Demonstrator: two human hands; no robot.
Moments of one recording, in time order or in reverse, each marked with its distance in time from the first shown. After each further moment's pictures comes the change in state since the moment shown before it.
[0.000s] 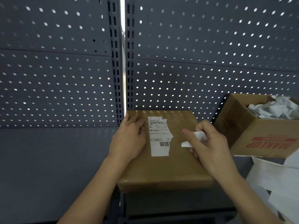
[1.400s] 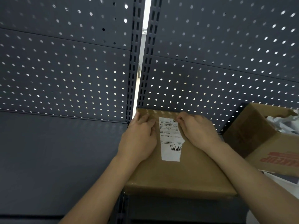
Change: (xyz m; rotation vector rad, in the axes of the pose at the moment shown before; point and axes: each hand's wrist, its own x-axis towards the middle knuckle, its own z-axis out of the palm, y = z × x) left_hand 0.004 -0.005 0.005 -0.028 -0.009 -0.015; right_hand 0.096 0.029 0.049 -0.844 -0.263 -0.320
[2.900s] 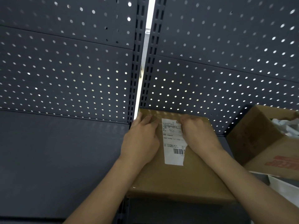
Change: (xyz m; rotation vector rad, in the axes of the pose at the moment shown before) left_hand -0.005 0.009 -0.006 0.073 -0.008 0.005; right_hand 0.001 -0.013 0.013 -0.179 0.071 0.037
